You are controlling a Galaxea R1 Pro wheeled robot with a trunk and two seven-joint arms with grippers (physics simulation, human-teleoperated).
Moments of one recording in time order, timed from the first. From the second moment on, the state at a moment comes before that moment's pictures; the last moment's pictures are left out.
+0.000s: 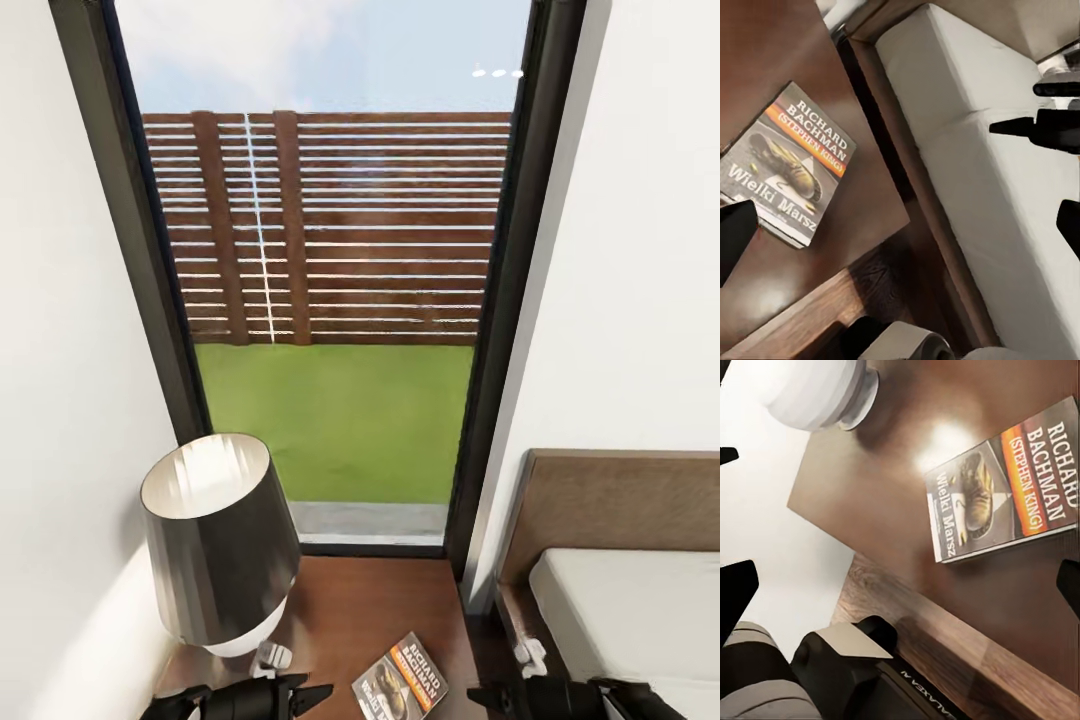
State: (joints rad) left arm -0.35 0.06 -0.11 -0.50 0.24 0.20 -0.99; right arm -0.47 -0.27 0.09 -0.27 -0.15 0.19 1.11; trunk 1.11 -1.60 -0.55
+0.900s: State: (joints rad) left arm -0.33 0.02 -0.11 -0.04 0.24 -0.21 -0.59; right arm -0.46 -0.26 0.09 0.08 -0.15 0.02 0.93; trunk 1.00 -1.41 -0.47
